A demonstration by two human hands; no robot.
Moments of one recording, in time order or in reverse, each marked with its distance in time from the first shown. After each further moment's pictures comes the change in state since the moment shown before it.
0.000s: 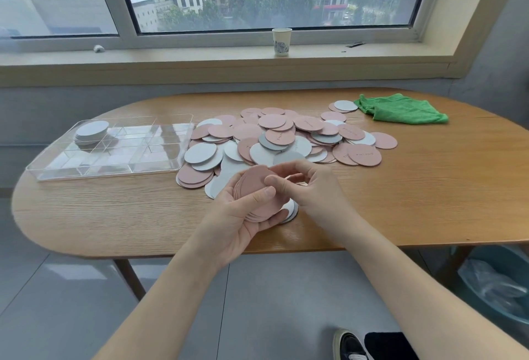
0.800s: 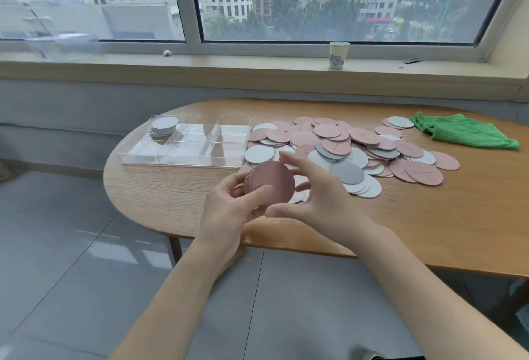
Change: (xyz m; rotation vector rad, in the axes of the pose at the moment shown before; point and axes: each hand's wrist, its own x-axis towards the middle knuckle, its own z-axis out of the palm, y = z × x) left_hand -0.054 0.052 -0.047 0.296 0.404 0.254; right_hand 0.004 -0.030 0.071 -0.304 -0.229 -0.244
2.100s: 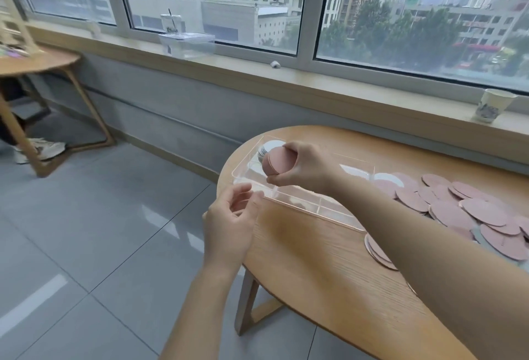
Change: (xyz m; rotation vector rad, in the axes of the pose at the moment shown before) left_hand 0.068 0.052 -0.197 0.402 0.595 0.305; right_hand 0.265 -0.081 0.176 -0.351 -0.262 -0.105
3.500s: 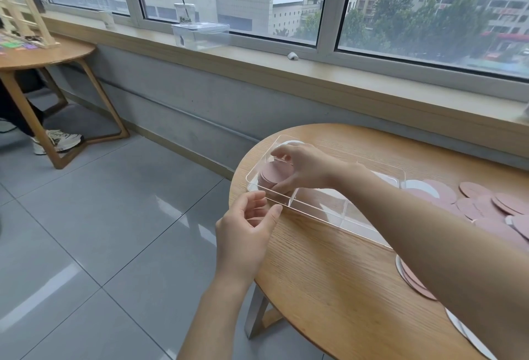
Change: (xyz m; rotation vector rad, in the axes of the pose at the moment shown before) left_hand 0.022 -0.023 0.003 0.055 -0.010 -0.039; right_hand 0.074 0.015 0.038 -0.157 -0.288 -0.206
